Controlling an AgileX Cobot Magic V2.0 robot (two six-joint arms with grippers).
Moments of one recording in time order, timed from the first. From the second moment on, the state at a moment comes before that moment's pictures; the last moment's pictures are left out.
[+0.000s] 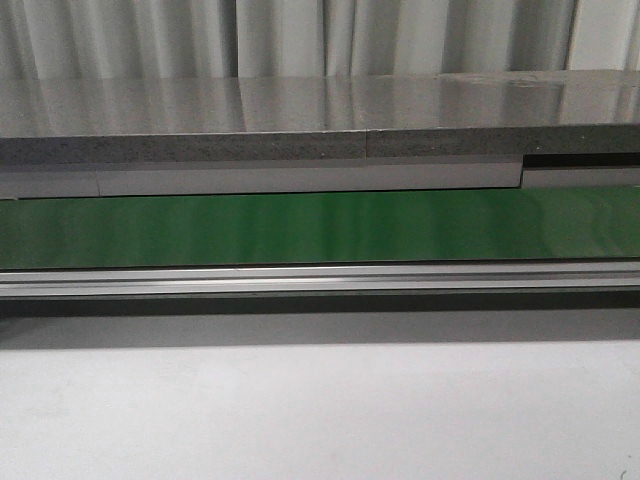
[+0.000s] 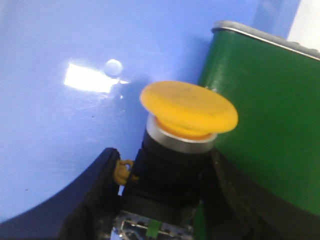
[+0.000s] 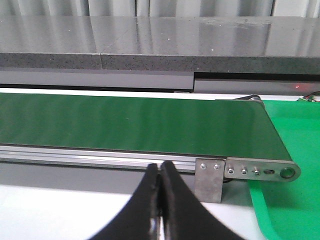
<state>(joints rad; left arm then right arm) 0.29 1.80 -1.41 -0.11 0.95 0.01 0.09 -0.01 0.03 0.04 0.14 -0.03</state>
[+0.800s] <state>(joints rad) 0.13 1.84 -1.41 -0.11 0.99 0.04 0.09 -0.01 0.03 0.04 0.14 -0.03</state>
